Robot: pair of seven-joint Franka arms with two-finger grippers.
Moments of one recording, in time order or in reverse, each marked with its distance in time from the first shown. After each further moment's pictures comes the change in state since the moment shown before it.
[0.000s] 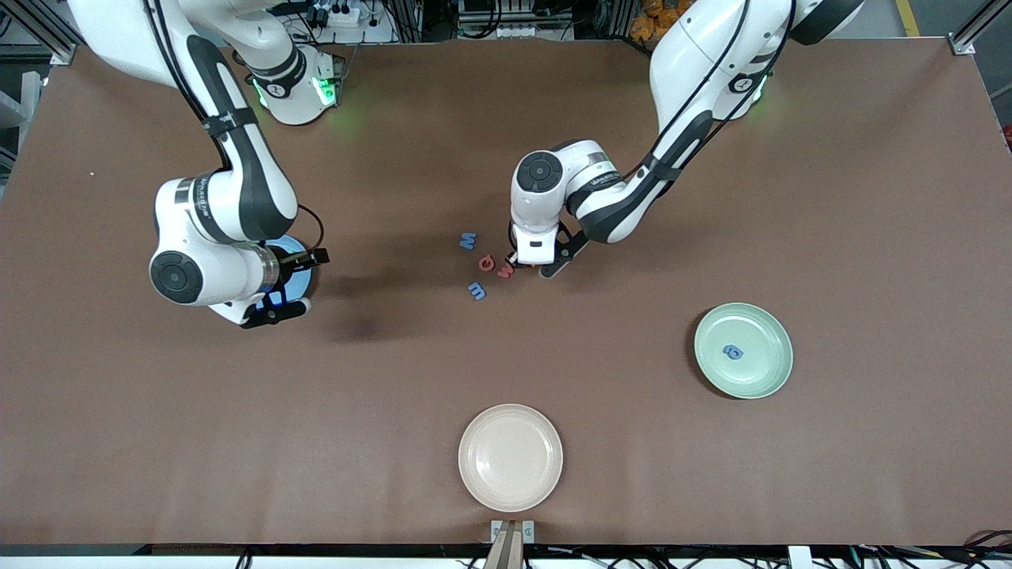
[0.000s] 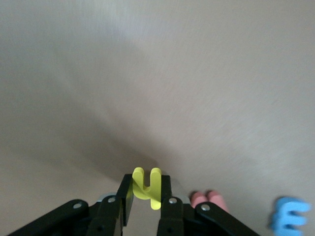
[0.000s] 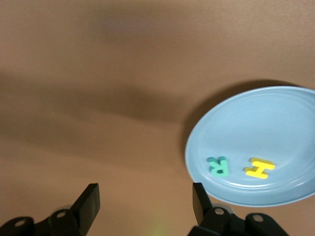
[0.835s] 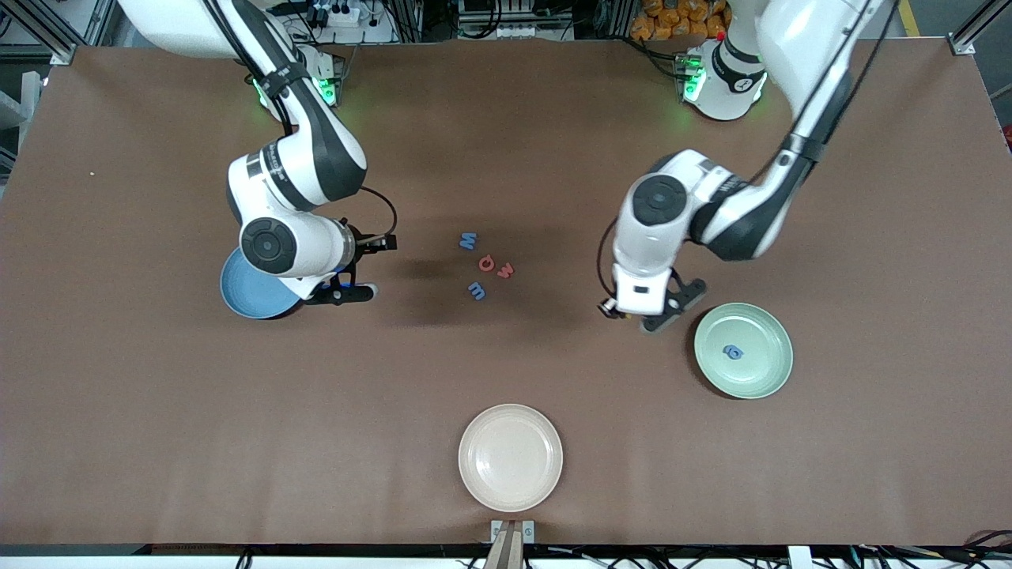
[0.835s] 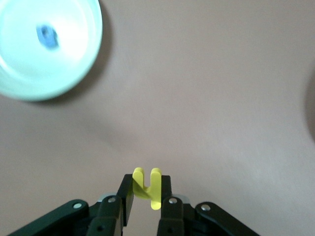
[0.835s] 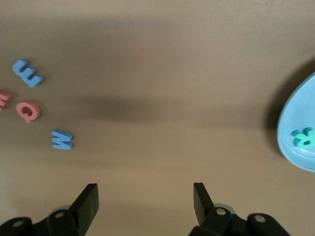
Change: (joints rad) left arm 0.325 -0.195 0.003 0.016 -0.007 -0.159 0.533; right arm 0.005 -0.010 0.230 0.061 0.000 -0.002 0.413
